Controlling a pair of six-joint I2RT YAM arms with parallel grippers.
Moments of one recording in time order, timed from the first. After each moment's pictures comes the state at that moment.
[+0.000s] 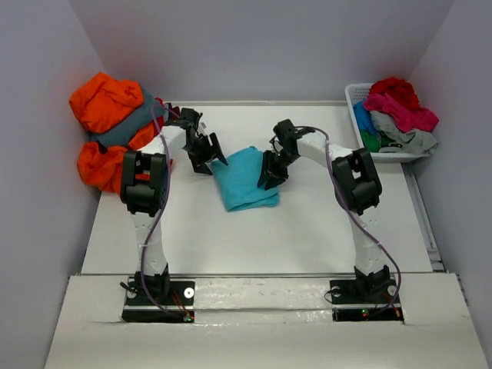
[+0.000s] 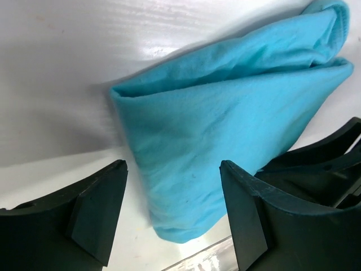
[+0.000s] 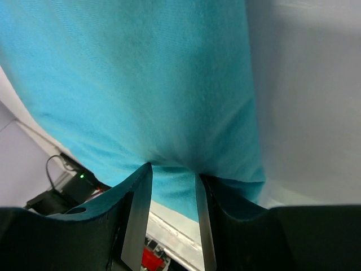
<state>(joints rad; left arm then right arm) -0.18 2.13 1.64 -0.74 0.43 -0.56 0.44 2.25 1.74 -0.79 -0.52 0.57</state>
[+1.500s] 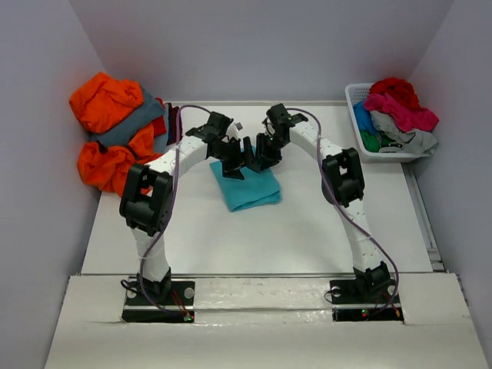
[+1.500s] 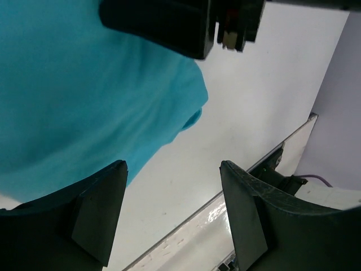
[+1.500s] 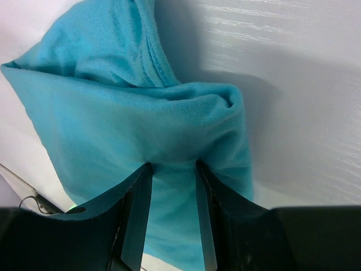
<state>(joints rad) -0.42 1.88 1.47 -0.62 0.54 -0.58 0.44 2.50 2.22 -0.90 -0.43 0.47</state>
